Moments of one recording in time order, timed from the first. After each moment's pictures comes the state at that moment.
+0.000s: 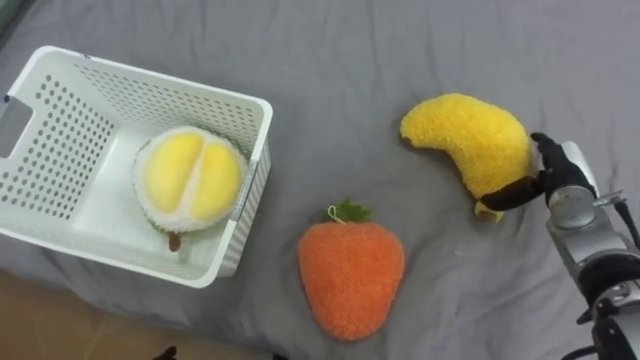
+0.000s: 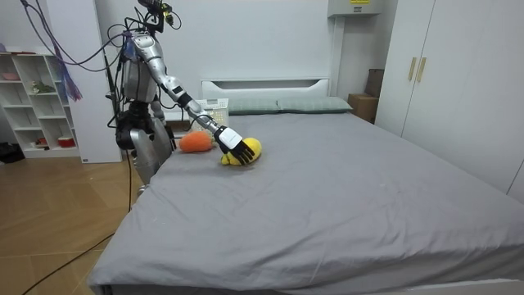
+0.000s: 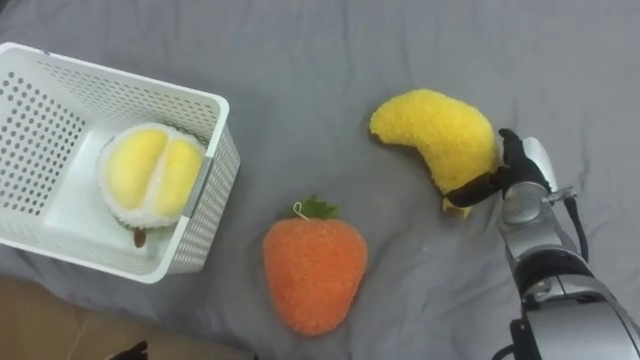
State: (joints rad) left arm -0.01 0.26 -0.11 1.14 -0.28 0.00 -0.06; right arm -0.65 -0.47 0.13 1.22 -0.14 0.00 -0.18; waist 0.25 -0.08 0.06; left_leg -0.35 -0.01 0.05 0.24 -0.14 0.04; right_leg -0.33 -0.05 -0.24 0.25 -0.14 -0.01
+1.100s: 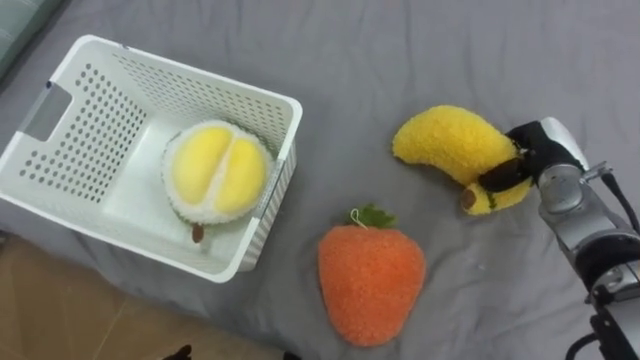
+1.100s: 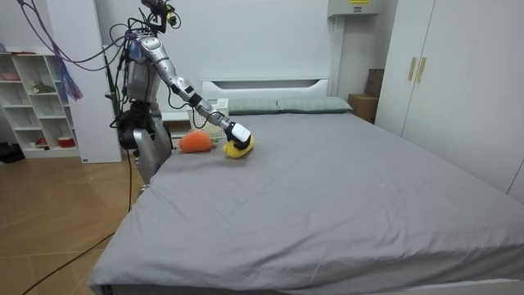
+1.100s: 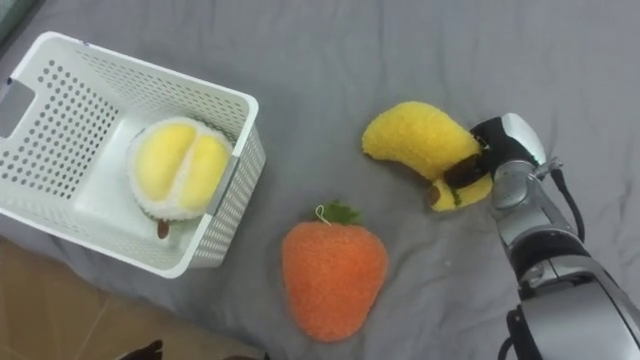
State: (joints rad) left arm -0.03 0.26 -0.17 1.15 -0.30 -0.01 -0.10; right arm -0.72 -0.49 0.29 1.21 -0.18 -0.01 -0.16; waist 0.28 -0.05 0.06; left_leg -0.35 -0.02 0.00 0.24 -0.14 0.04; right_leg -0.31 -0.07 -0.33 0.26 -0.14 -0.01
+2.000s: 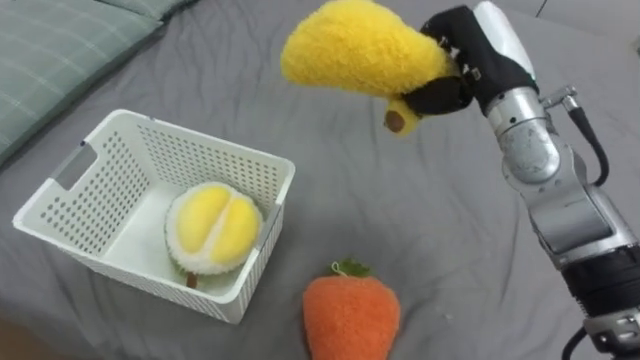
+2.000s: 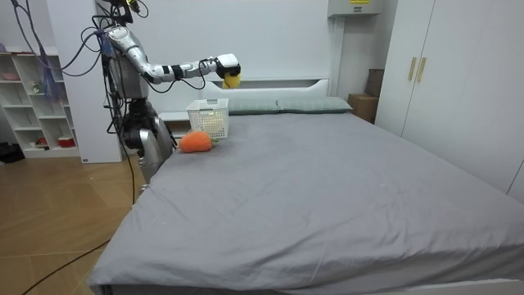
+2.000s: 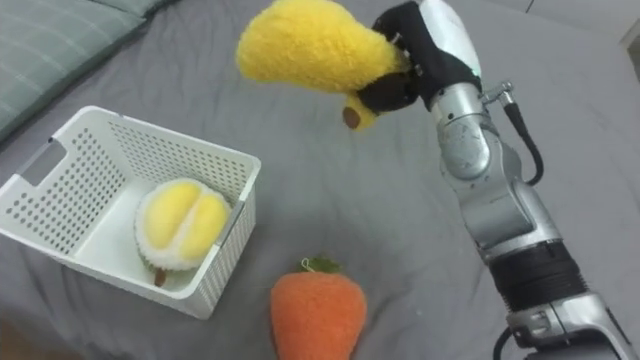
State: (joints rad) left arm 0.14 0.26 -0.01 1.05 -0.16 0.03 -0.10; right arm -0.52 -0.43 0.26 0.21 -0.31 0.07 -0.07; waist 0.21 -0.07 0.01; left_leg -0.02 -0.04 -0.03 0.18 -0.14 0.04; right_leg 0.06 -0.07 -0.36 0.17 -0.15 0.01
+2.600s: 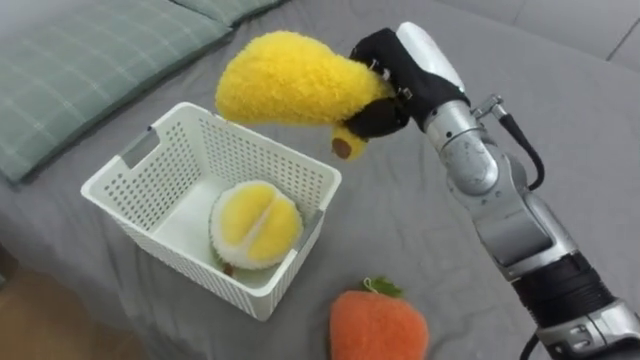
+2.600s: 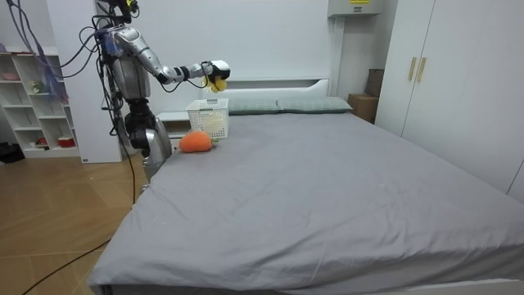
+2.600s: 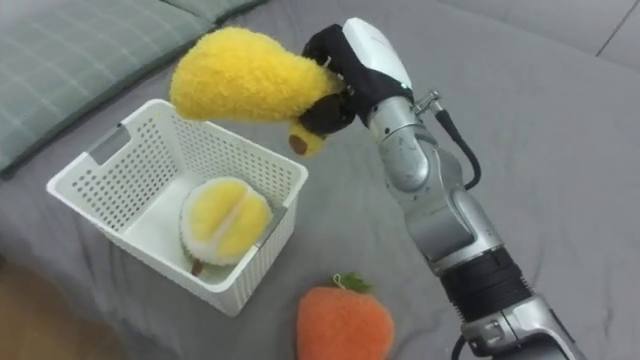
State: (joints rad) left arm 0.16 0.23 0.04 0.97 -0.05 0.07 -0.10; right arm -0.52 -0.32 0.37 0.19 -0.49 0.14 0.02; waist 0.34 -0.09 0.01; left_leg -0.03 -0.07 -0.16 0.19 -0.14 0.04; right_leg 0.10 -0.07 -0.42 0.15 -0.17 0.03
